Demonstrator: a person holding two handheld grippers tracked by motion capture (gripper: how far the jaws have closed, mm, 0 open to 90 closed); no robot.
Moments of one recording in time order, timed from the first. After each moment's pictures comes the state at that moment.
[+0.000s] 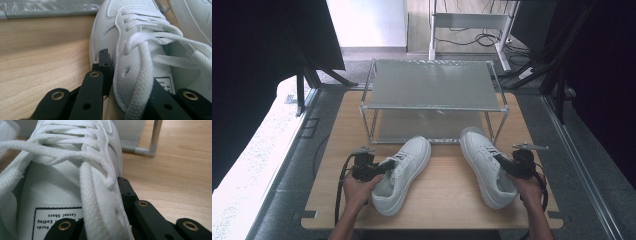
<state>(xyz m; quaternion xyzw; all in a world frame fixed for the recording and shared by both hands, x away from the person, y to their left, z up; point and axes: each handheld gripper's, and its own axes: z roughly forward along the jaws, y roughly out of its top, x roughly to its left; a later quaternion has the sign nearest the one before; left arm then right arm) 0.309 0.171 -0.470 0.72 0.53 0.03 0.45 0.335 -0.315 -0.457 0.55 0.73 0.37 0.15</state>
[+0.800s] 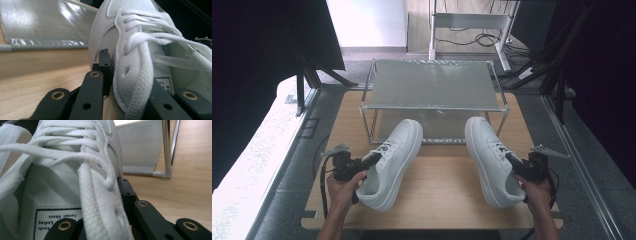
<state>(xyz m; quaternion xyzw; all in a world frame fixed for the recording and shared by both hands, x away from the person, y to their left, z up) 0.290 0.213 -0.444 0.64 0.50 0.01 0.58 0.313 -0.335 -0.439 0.52 0.67 0.51 0.11</state>
